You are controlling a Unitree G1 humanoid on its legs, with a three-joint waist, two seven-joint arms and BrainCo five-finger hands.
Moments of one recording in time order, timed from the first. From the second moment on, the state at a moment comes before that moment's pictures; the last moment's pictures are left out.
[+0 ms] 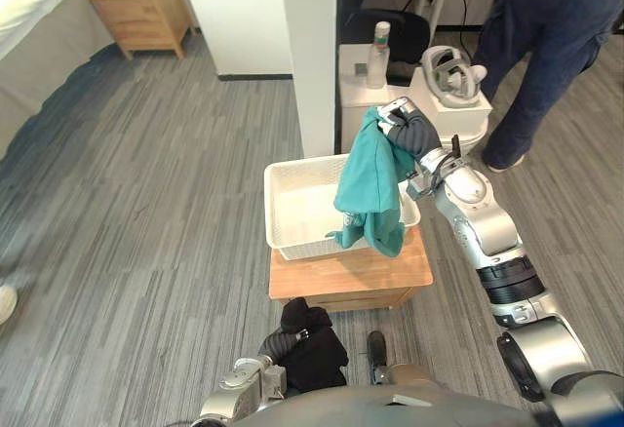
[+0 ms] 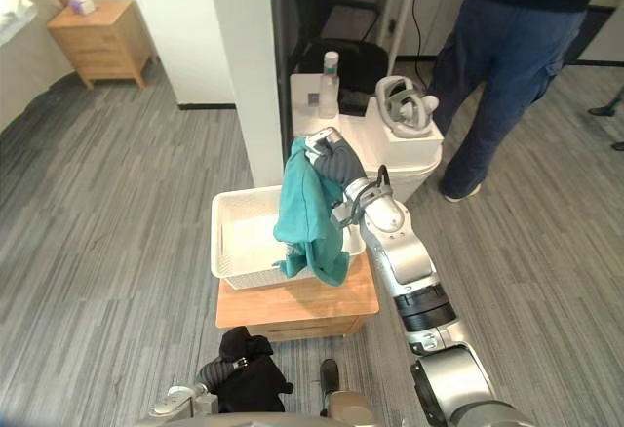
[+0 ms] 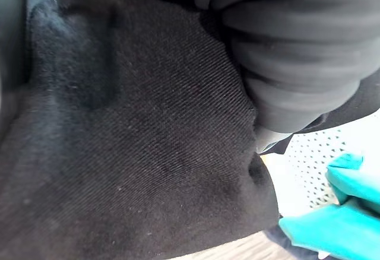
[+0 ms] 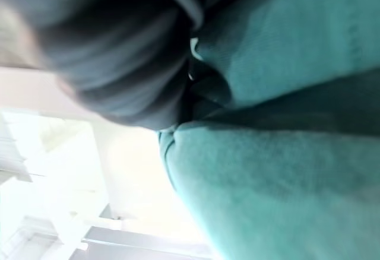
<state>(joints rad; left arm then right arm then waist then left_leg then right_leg) 0.20 0.20 -0.31 0.64 -0.41 0.06 -0.20 -0.50 -0.25 0.22 0.07 0.25 0.10 0.15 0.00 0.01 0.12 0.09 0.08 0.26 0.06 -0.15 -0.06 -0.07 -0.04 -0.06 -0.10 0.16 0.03</state>
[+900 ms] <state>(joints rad) 0.04 0.14 -0.39 0.48 -0.49 0.03 -0.15 -1.00 -0.25 0.32 0.56 -0.03 0.24 -0.09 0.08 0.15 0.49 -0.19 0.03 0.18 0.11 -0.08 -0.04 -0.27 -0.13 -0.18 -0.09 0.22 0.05</state>
